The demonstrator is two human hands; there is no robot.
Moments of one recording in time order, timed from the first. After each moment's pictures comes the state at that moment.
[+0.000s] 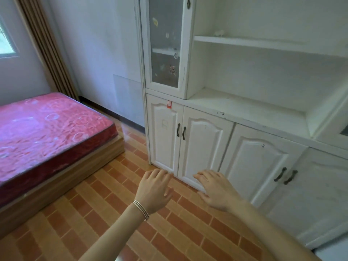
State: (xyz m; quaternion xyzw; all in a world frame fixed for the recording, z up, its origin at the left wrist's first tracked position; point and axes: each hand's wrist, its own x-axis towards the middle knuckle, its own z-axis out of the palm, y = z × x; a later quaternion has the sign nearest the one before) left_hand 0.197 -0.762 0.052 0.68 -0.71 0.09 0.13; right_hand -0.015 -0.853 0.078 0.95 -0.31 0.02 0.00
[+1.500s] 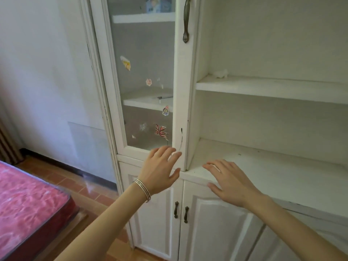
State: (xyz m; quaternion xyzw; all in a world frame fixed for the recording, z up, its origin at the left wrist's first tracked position) left_hand 0.433 -1.288 0.179 0.52 -0.79 0.22 0.22; right_hand 0.189 -1.303 0.175 0.89 -0.41 0.13 0.13
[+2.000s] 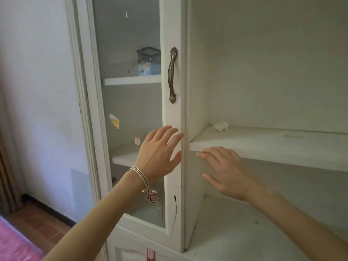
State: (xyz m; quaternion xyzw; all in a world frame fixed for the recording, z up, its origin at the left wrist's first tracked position) left_hand 0.419 -1.436 0.347 0.48 -0.73 0.40 0.27; right_hand 0.195 -1.457 0.324 0.87 -0.32 0.26 0.26
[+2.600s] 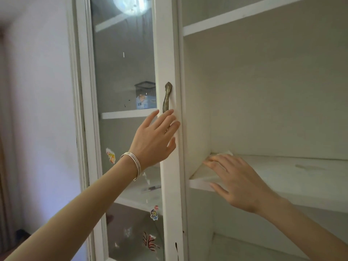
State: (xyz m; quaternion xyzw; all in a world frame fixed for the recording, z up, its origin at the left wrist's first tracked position) left_hand 0.427 -1.477 0.459 0.41 -0.68 0.56 0.23; right_hand 0.185 -1.506 0.373 0.84 -0.32 0.30 0.31
